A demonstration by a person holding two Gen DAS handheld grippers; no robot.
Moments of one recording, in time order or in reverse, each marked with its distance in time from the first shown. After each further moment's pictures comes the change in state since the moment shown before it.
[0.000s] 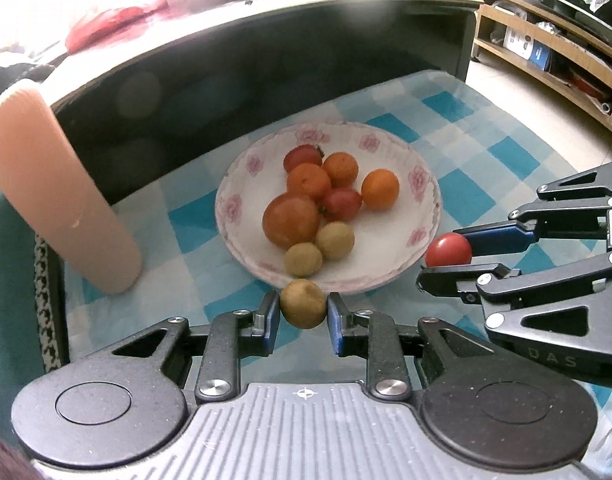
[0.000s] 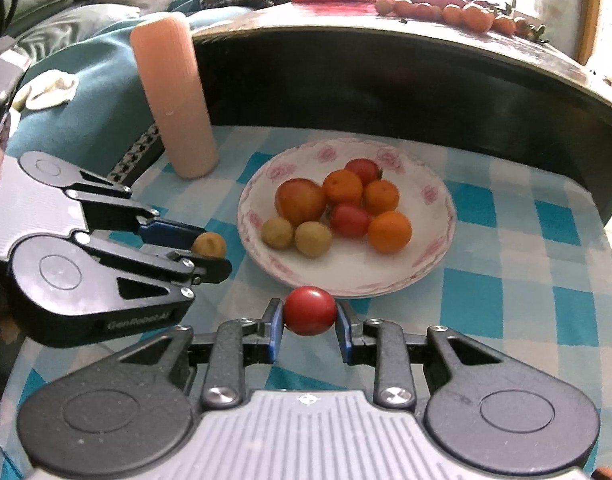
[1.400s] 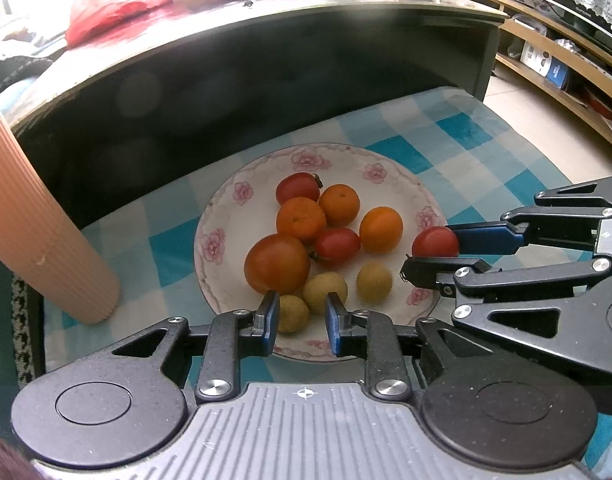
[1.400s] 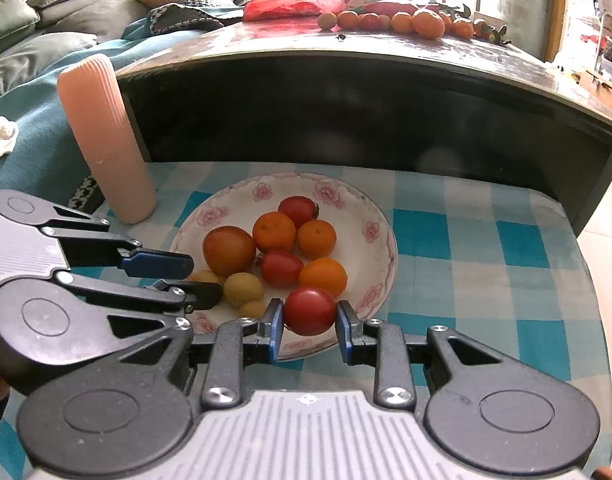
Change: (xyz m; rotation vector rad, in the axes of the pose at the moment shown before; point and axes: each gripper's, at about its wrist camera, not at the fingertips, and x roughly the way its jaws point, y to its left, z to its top) left arm 0.025 -0.007 0.030 -0.060 0.002 0.011; right arm 0.019 -0.034 0.024 0.063 -0.036 -0.069
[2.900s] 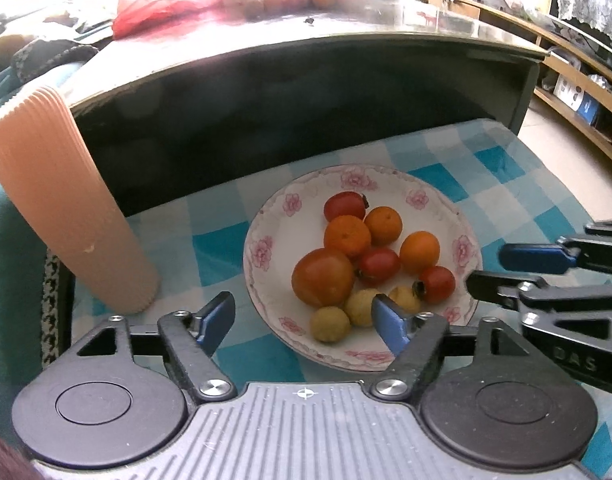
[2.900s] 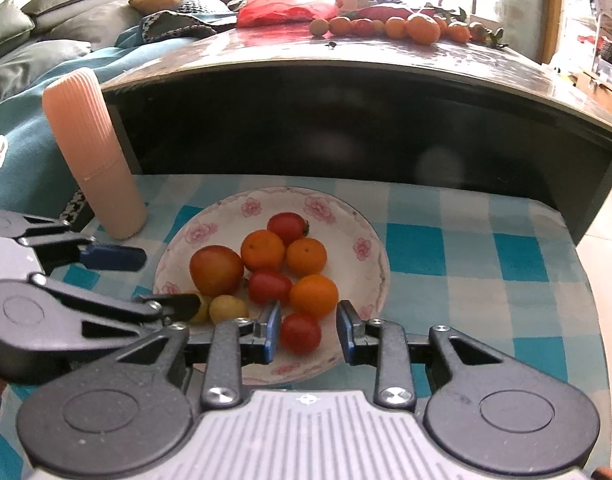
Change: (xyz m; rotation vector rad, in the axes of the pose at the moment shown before) left arm -0.009 0.021 0.001 -0.105 -0.037 0.059; right arm 0.002 -0.007 0.009 0.017 -0.016 -0.016
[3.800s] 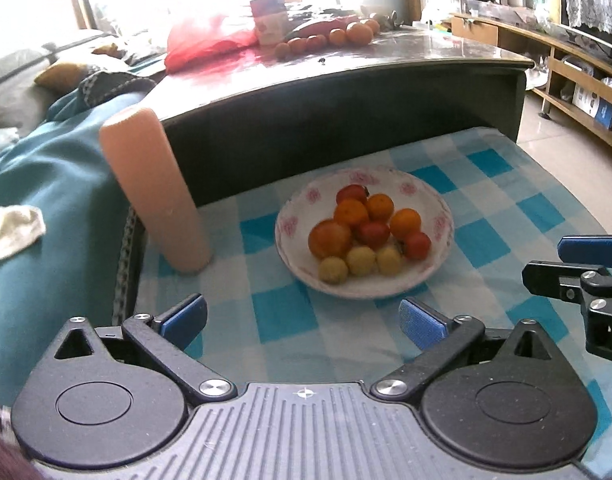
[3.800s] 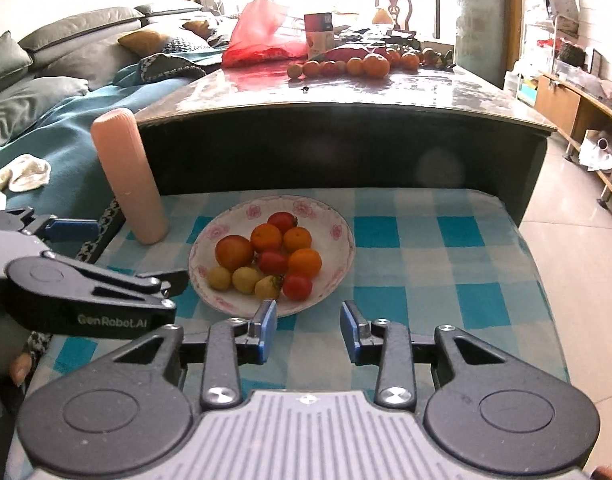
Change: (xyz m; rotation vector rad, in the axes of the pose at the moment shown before) left arm -0.079 -0.032 -0.049 -0.007 -0.096 0.156; right arm -0.101 0.008 -0.044 0.071 -0.089 -0.035
